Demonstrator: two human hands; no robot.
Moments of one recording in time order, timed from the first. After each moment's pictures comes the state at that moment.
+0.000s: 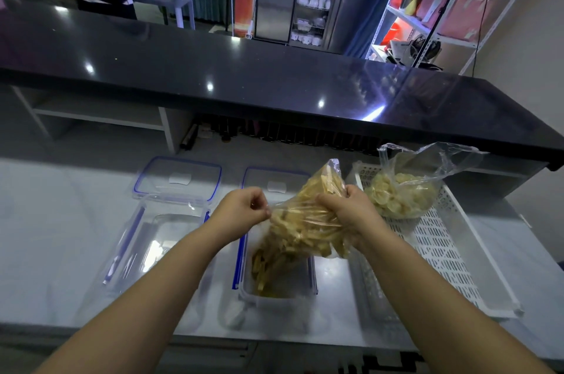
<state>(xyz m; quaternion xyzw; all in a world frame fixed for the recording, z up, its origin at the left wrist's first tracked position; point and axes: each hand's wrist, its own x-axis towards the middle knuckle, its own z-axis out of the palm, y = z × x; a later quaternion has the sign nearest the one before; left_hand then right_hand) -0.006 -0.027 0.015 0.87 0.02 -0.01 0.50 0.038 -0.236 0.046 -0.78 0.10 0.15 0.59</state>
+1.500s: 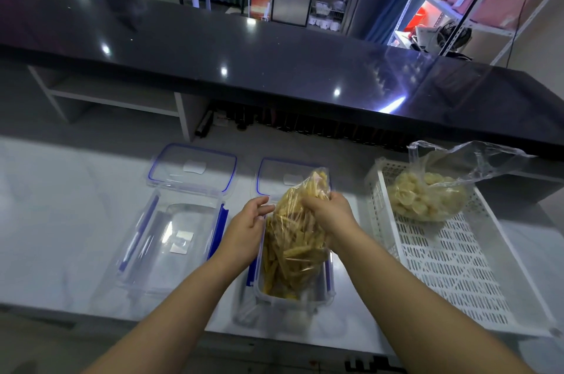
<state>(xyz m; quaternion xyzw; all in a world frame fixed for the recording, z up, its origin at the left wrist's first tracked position) -0.025 -0.026 -0.041 0.79 0.12 0.02 0.60 0.043 -0.171 0.010 -0.77 0.15 0.17 0.60</state>
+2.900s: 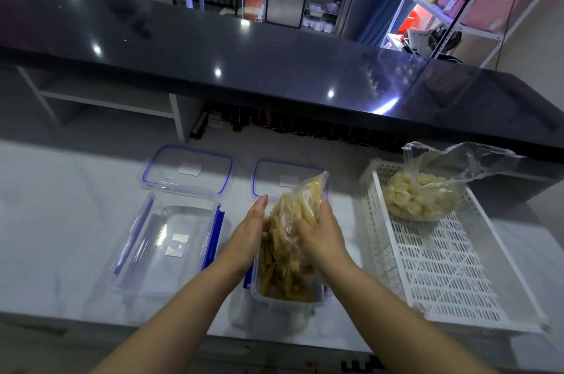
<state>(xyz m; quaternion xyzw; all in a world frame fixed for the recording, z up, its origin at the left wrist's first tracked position) -0.031 -0.038 -0.032 0.69 0.14 -0.07 0.71 0.004 -0.171 -0.006 -0.86 0.03 0.10 0.50</state>
